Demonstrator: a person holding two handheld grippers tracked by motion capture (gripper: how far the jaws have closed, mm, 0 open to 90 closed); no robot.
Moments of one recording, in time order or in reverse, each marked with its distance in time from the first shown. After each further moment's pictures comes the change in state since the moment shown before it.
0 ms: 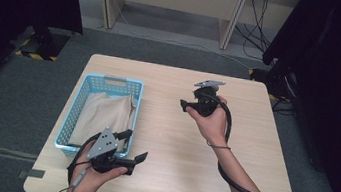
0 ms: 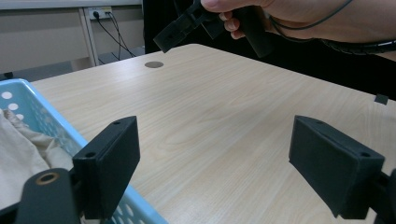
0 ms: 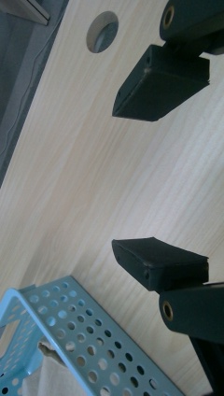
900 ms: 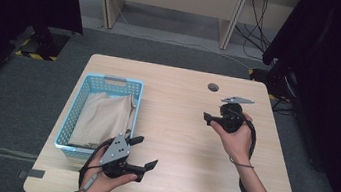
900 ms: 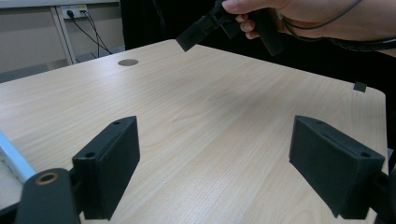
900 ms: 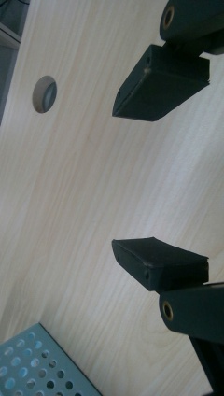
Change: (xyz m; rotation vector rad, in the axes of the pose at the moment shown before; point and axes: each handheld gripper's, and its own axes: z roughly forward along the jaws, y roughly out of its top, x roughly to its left) left arm -0.016 -0.008 0.020 0.011 -0.068 0.039; right arm -0.051 -0.058 -0.033 -0.006 -0.049 0.087
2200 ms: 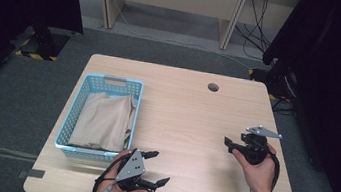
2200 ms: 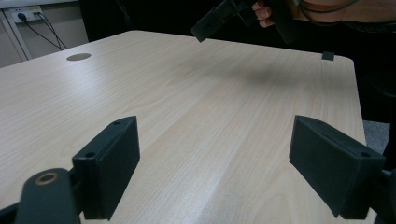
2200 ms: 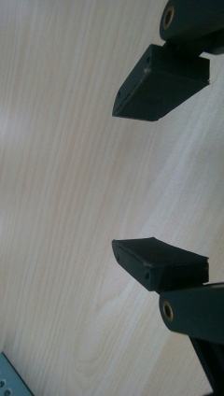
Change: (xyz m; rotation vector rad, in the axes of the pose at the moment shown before) left arm -0.028 -0.031 0.031 0.013 -0.112 0.088; right arm -0.034 -0.085 -0.049 -0.035 -0.046 0.071
